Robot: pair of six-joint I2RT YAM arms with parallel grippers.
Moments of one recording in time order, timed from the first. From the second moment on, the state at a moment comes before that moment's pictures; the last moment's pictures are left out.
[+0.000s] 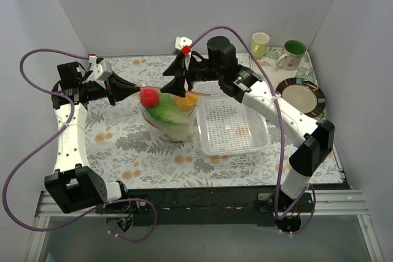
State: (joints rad) left arm 0.28 1.29 1.31 -0.74 1.47 0.80; right arm 0.79 1.69 1.71 -0.19 -0.74 -0.14
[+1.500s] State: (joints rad) left arm 0.17 1.28 1.31 -0.74 1.47 0.77; right arm 0.91 1.81 1.84 -0.23 -0.53 -0.30
